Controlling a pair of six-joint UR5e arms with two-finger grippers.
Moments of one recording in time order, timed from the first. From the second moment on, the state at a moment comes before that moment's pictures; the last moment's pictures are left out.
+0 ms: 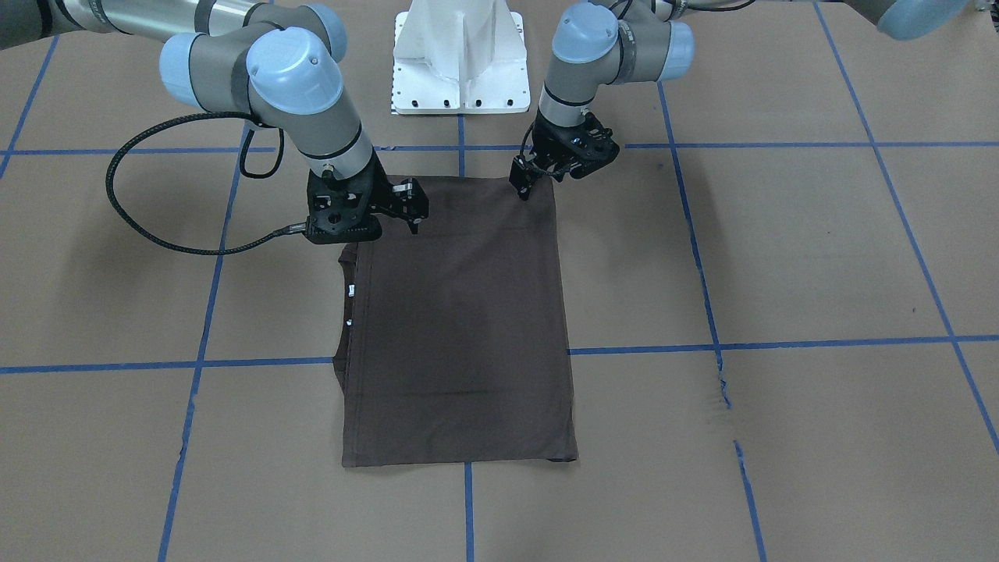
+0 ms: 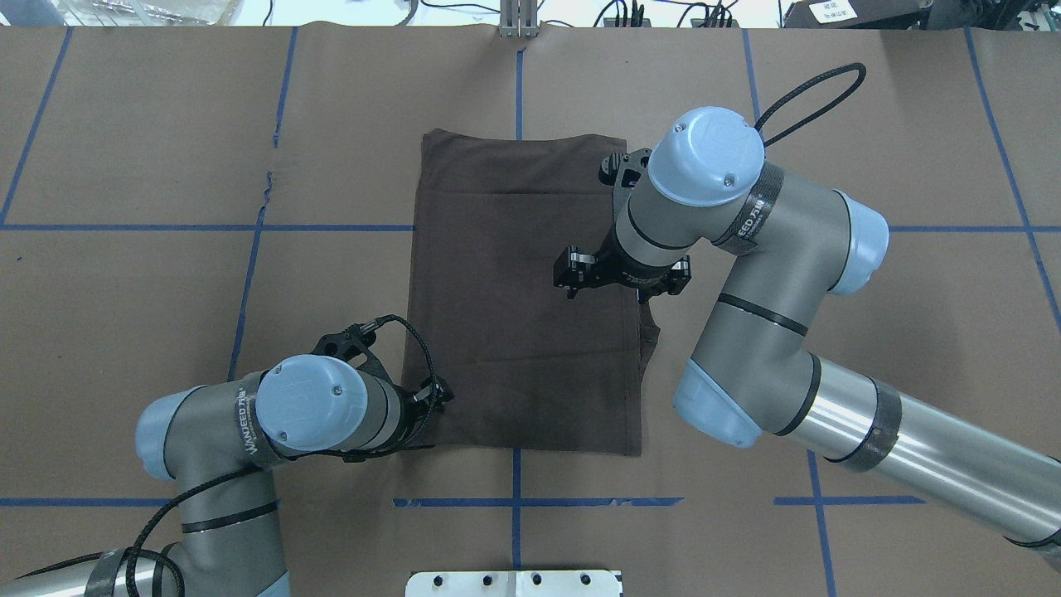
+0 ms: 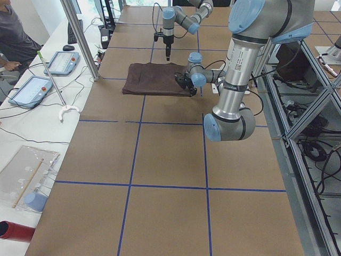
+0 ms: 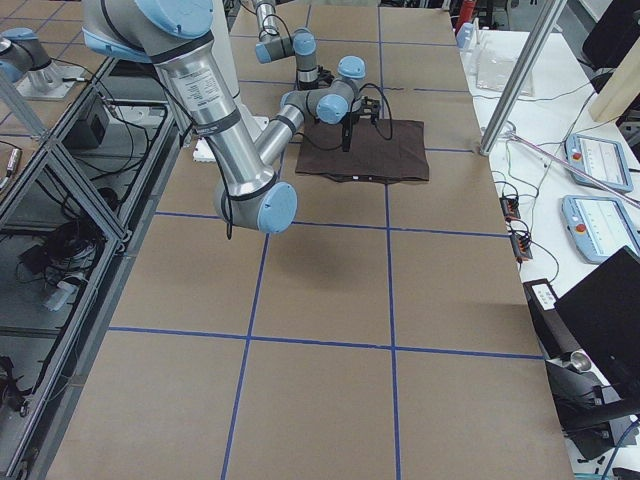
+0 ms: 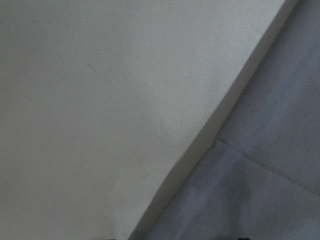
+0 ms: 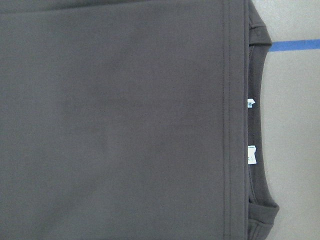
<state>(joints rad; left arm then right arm) -0.31 -1.99 -1.82 -1.80 -1.70 -1.97 0.62 -0.97 1.74 -1.53 2.03 1.20</state>
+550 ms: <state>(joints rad) -0.31 -1.99 -1.82 -1.80 -1.71 -1.97 0.62 -0.97 1.74 -1.53 2.03 1.19</state>
